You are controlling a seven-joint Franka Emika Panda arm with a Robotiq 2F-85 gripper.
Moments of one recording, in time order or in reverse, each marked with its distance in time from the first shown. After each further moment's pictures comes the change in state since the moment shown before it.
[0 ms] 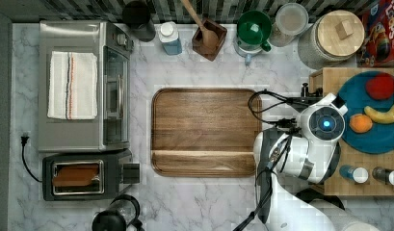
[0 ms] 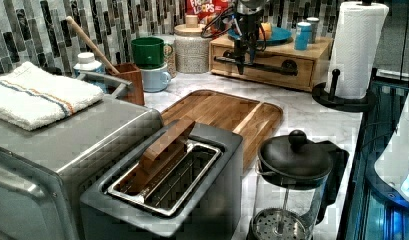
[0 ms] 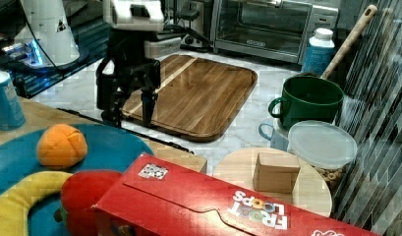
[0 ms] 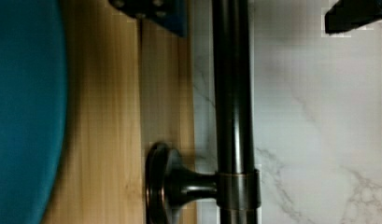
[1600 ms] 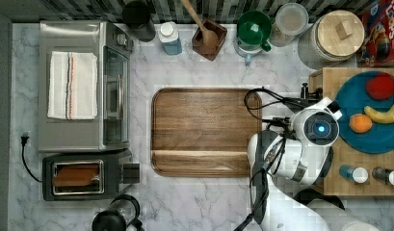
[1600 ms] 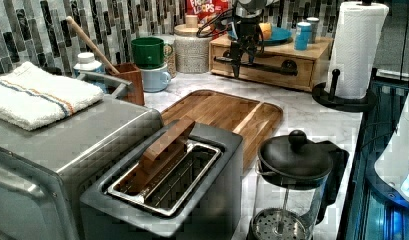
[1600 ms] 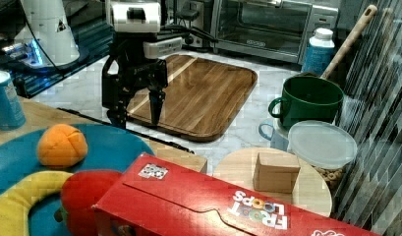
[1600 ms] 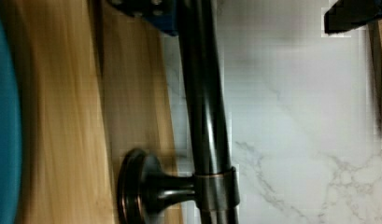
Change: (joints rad) arm 0.006 -0.013 0.017 -0.047 0.060 0.055 0.066
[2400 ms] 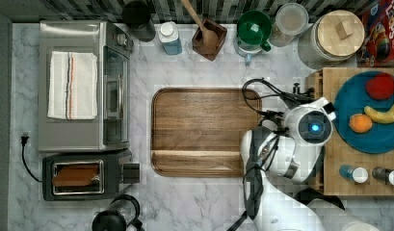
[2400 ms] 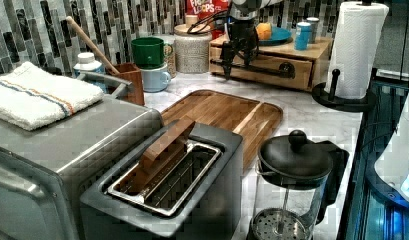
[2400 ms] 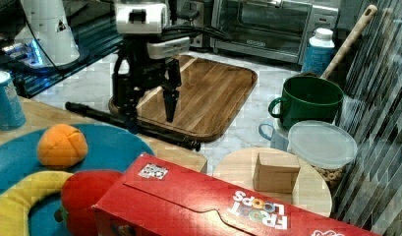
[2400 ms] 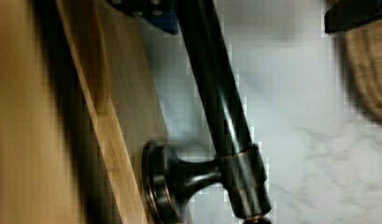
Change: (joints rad) arm 0.026 0.010 0.025 -0.008 0.079 0.030 0.135
